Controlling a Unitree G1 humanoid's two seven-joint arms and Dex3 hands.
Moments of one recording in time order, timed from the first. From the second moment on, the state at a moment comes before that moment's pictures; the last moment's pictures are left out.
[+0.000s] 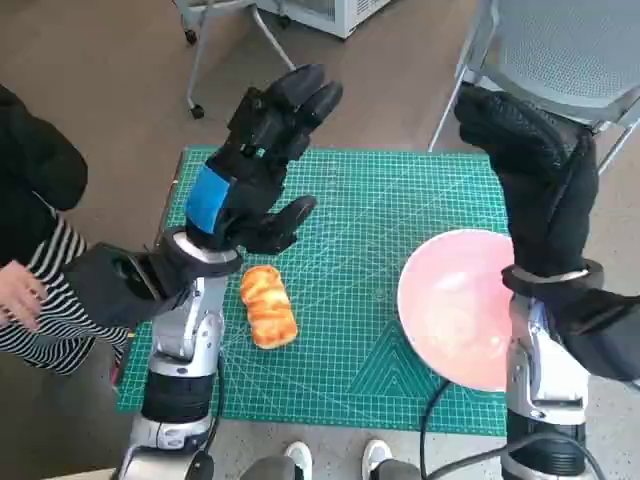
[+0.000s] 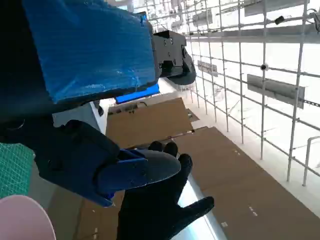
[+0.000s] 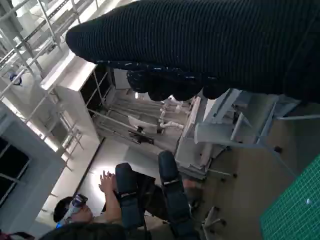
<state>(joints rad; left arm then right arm) -0.57 0.08 0.06 0.10 -0.33 -0.22 -0.45 -0.49 -0.18 -0.12 -0.03 0.23 -0.22 0.24</state>
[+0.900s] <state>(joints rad) -0.57 0.08 0.06 0.09 -0.33 -0.21 -0.44 -0.48 -0.18 -0.12 -0.04 0.23 -0.22 0.24</state>
